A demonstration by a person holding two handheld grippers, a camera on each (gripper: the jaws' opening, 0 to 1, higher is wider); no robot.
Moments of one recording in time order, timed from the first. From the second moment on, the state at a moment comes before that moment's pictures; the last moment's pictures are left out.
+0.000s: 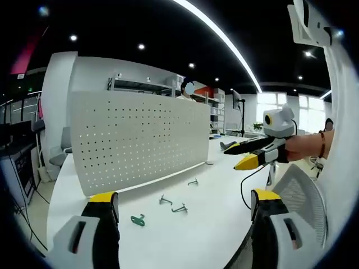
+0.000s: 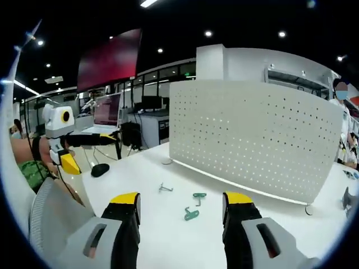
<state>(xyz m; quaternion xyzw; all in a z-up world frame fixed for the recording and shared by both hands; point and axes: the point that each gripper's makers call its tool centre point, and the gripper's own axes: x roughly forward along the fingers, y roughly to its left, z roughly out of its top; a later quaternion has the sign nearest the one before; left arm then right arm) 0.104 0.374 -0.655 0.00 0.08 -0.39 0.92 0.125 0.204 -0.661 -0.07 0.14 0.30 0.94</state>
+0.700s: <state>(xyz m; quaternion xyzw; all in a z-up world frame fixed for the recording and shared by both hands) 0.111 0.392 -0.653 0.01 0.07 -0.38 0.92 0.143 0.218 -0.674 -0.08 0.16 0.31 0.93</state>
